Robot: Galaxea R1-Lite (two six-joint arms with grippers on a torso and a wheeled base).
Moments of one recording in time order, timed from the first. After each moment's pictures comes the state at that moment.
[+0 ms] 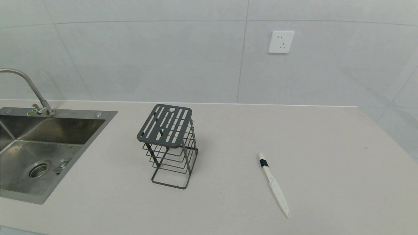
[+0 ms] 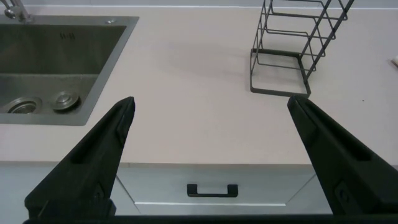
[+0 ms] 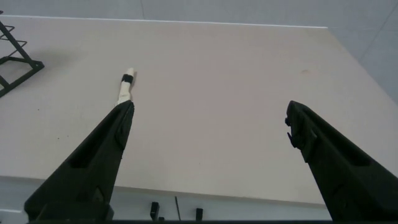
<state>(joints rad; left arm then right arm) 0.00 0.00 0.00 0.00 -0.07 0.00 0.00 0.00 0.00 0.00 0.05 -0.05</state>
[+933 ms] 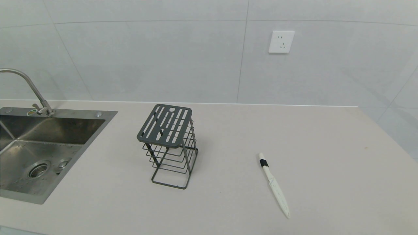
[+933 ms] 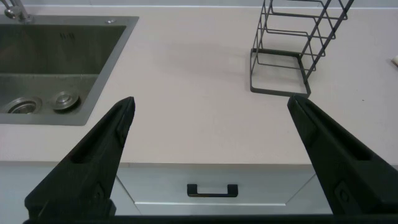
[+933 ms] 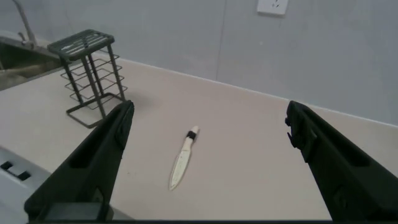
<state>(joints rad) 0.00 0.00 0.00 0.00 -0.07 0.00 0.01 0.29 -0.19 -0.20 0.42 -0.03</state>
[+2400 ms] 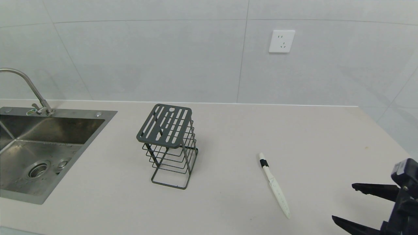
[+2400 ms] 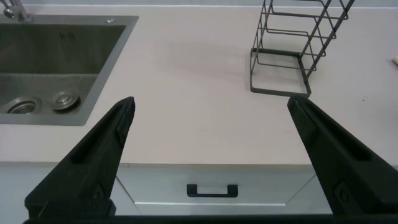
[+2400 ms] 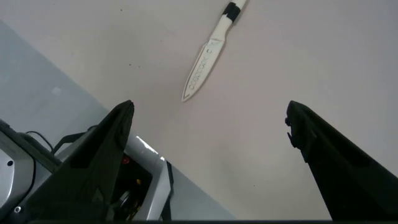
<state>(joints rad) 0.00 0.00 0.00 0.00 -0.07 0.00 0.22 1.10 -0.26 -0.25 0.32 -0.28</state>
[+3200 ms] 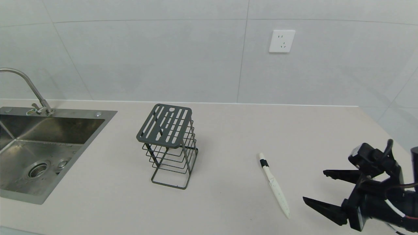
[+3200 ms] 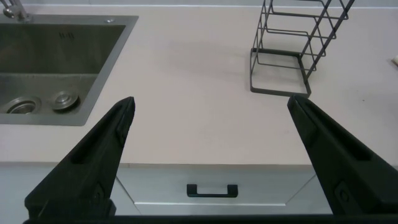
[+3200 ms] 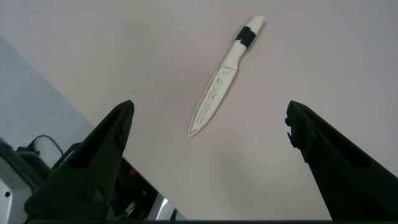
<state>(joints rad) 0.00 0.00 0.00 0.00 -0.06 0.00 0.34 1.35 -0.29 -0.49 0.25 -0.21</state>
